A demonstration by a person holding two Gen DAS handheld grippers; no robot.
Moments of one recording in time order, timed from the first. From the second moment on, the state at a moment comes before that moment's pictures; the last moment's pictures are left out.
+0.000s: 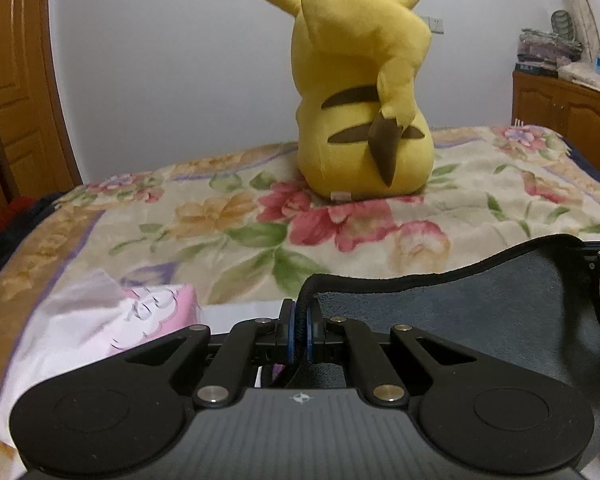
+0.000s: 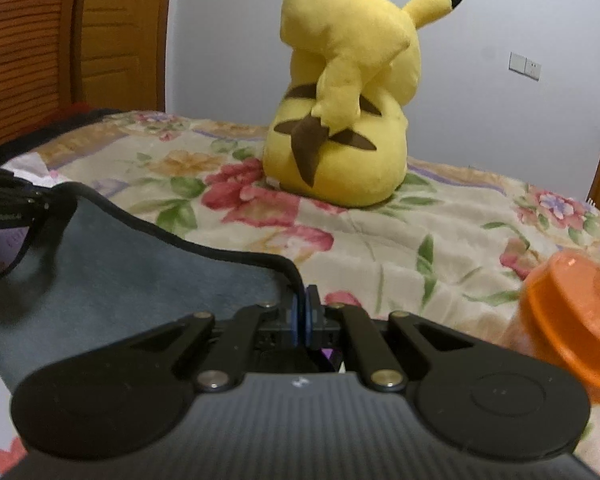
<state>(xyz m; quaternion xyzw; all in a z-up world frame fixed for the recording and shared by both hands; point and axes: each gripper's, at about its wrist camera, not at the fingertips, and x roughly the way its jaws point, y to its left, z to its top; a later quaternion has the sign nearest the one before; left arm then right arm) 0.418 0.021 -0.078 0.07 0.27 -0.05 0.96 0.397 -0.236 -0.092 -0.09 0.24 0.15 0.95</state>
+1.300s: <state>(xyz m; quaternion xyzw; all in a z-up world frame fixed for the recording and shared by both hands) 0.308 -0.005 -0.007 0.09 0.27 -0.08 0.95 0.284 -0.237 -0.028 -0.05 0.24 0.14 0.96</state>
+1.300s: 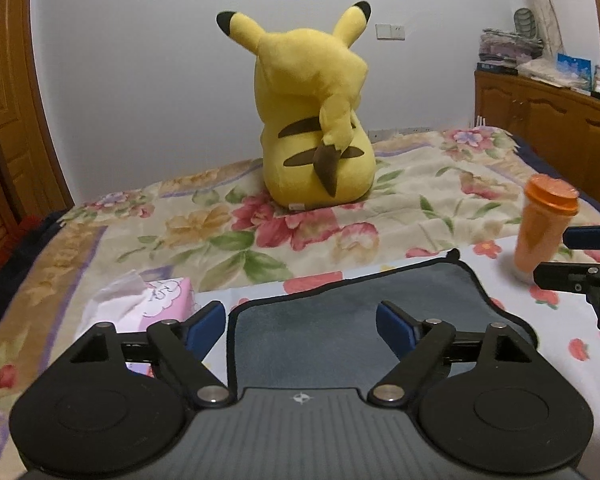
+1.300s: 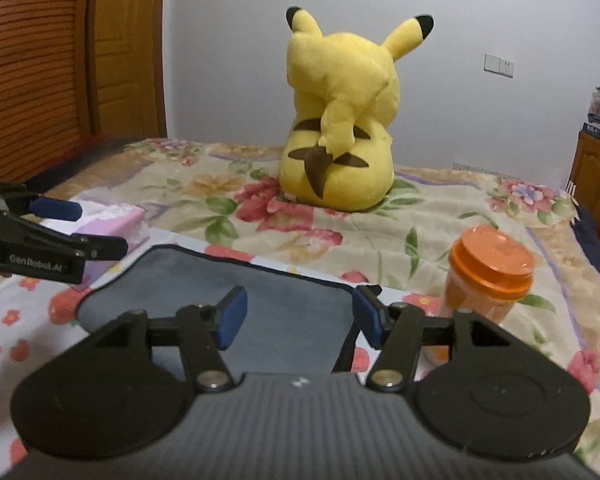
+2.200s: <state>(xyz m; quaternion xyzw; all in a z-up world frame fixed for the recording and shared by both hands) 0.191 -0.011 0.062 0.10 0.24 -0.06 0.96 0.194 -0.252 0.025 -0.01 0.21 0.12 0.97</state>
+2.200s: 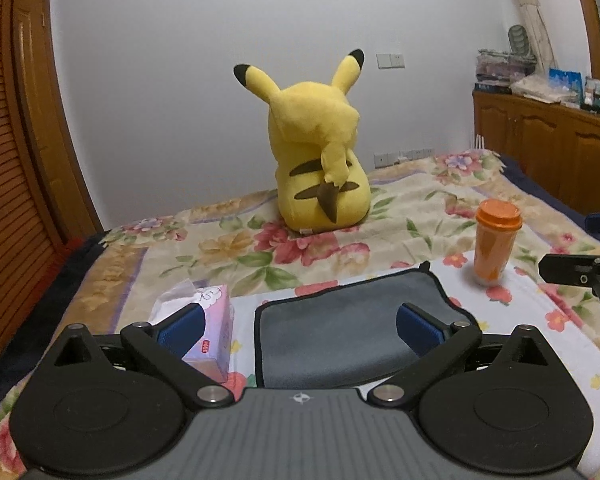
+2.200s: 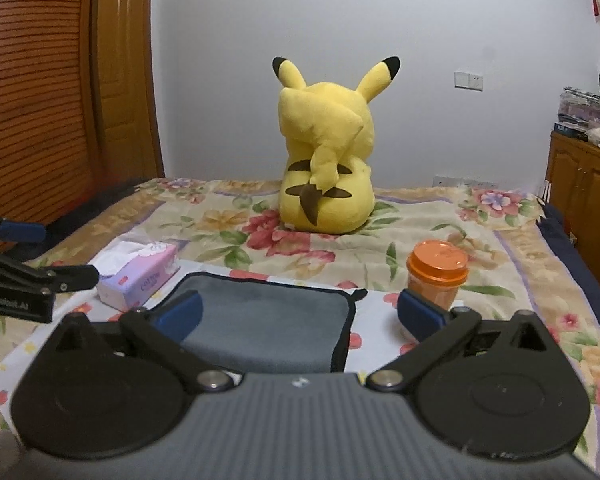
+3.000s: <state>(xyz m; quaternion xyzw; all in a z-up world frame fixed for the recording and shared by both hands) 0.084 -0.021 0.106 0.09 0.20 -0.10 0.97 0.113 -0.263 0.058 -0.01 0.18 0.11 0.98</state>
